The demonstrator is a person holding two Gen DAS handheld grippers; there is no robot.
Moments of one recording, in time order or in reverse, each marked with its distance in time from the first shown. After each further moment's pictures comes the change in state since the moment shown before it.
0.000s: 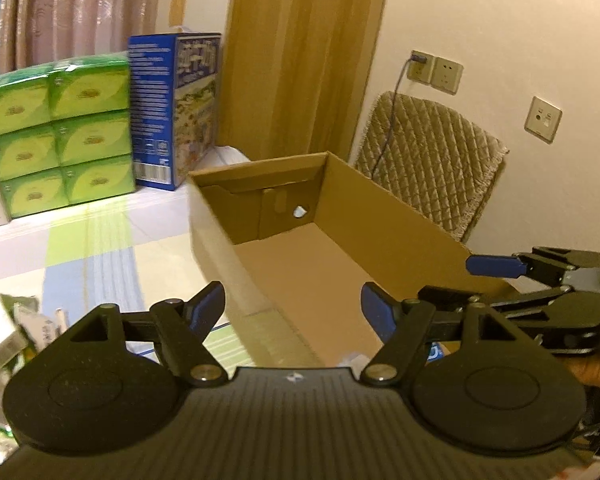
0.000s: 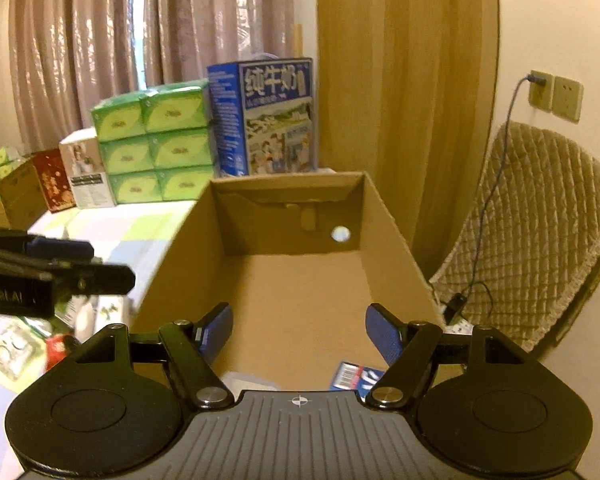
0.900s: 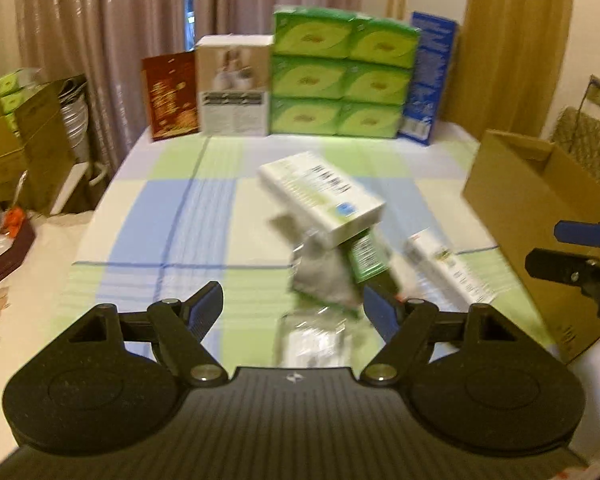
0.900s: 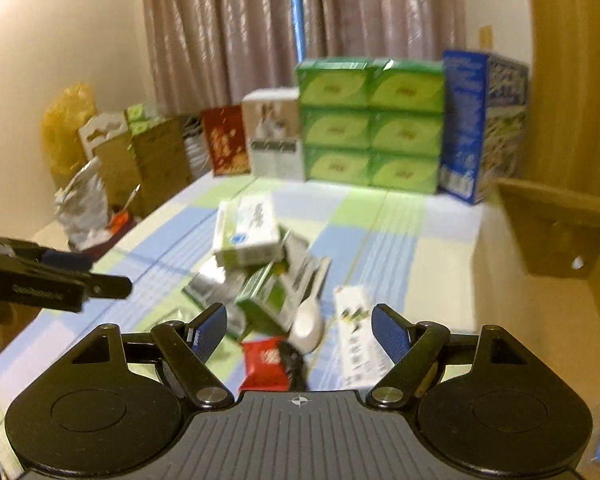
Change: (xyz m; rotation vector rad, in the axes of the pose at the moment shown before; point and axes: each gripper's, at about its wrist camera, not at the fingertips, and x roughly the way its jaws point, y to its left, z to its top) left arm -0.139 0.200 -0.102 -0.217 0.064 0.441; right arm 0.057 0.205 -0.027 -0.178 0.043 0.366
